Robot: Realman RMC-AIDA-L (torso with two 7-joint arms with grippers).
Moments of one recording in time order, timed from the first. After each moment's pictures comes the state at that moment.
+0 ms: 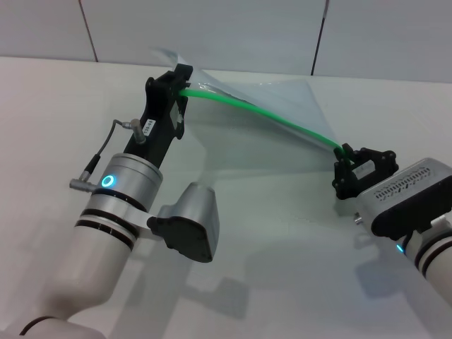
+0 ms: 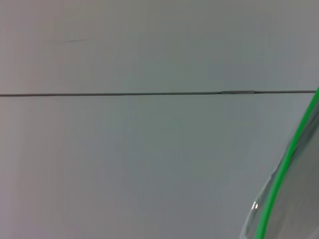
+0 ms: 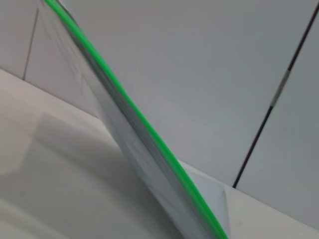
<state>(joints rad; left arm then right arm) -0.53 -2.04 2.86 0.74 1.58 -1.21 -1.20 0.58 2.02 -2.87 -0.54 -1.55 0.74 2.53</state>
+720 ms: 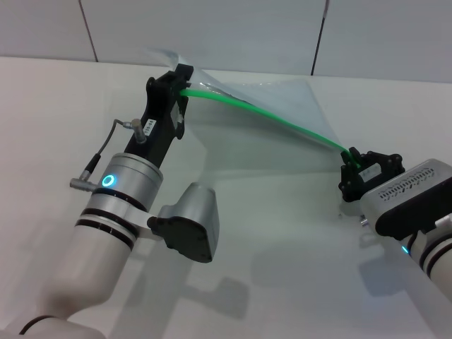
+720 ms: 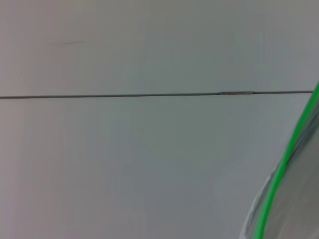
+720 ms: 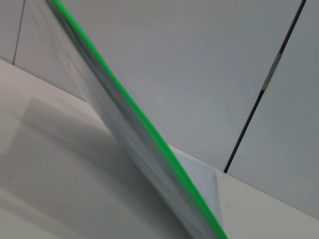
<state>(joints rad) -0.53 -2.04 2.86 0.73 1.58 -1.21 -1.20 0.58 2.02 -2.87 -0.52 -1.54 0.73 2.53</state>
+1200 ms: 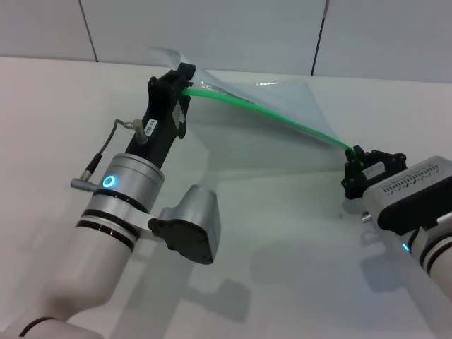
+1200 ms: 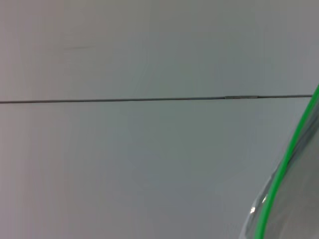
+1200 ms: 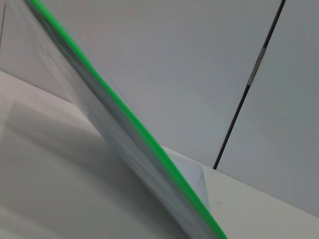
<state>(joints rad) -0.53 -2.04 2.86 0.74 1.60 -1.22 -1.20 0.59 2.03 -2.87 -0.53 -1.48 0.73 2.53</state>
